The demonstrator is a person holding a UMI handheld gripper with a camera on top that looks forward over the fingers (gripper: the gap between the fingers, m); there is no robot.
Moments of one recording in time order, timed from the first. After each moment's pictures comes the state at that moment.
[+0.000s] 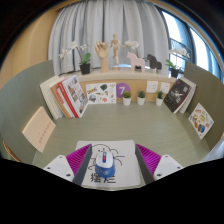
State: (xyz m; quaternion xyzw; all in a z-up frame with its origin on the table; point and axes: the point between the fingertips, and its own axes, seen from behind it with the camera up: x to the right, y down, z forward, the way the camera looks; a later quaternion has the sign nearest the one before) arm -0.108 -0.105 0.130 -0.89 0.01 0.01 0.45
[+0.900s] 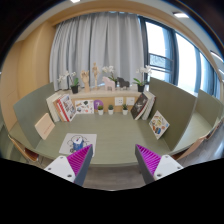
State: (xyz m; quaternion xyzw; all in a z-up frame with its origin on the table) arm 0.094 -0.350 0.285 -0.86 0.02 0.00 0.51
